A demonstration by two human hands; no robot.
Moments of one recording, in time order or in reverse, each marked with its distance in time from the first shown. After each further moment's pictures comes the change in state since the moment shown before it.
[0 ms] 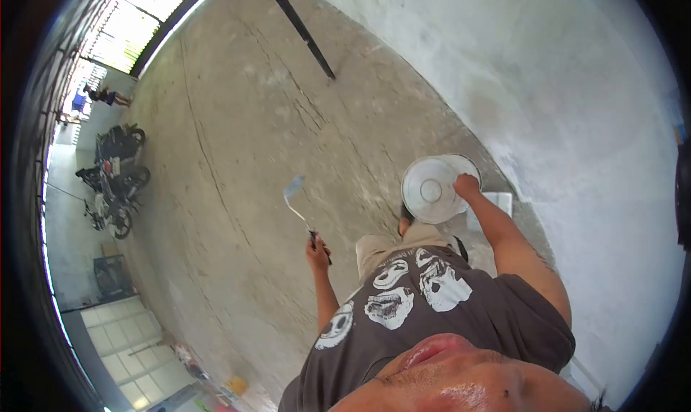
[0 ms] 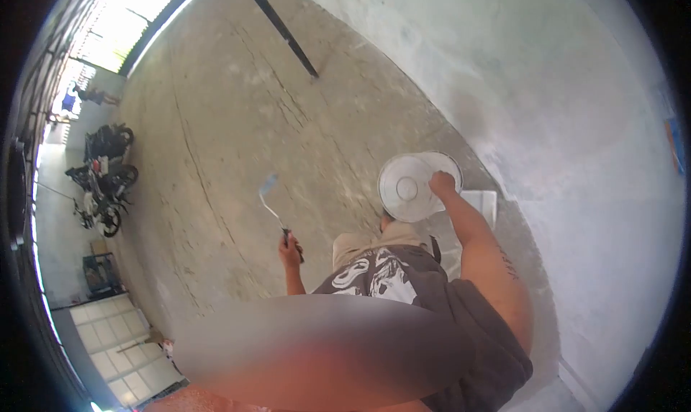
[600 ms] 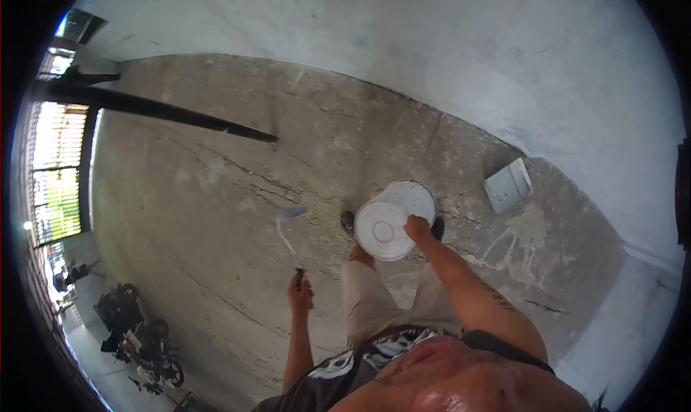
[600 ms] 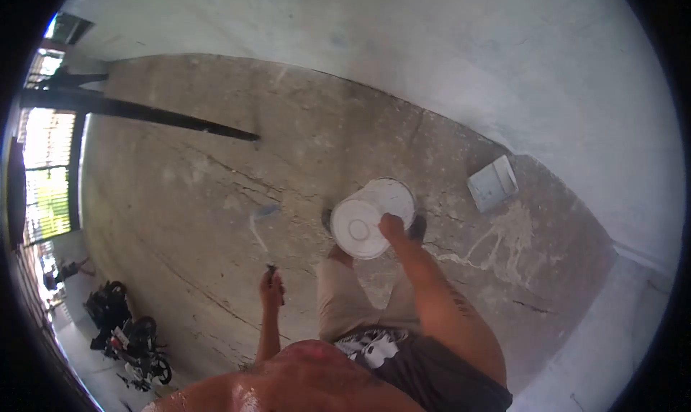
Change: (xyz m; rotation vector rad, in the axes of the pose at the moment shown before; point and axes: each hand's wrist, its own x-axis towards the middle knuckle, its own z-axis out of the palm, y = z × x) left_hand 0.464 0.128 0.114 0.463 -0.677 -0.088; right_hand 0.243 -0.259 0.142 0.426 0.111 0.397
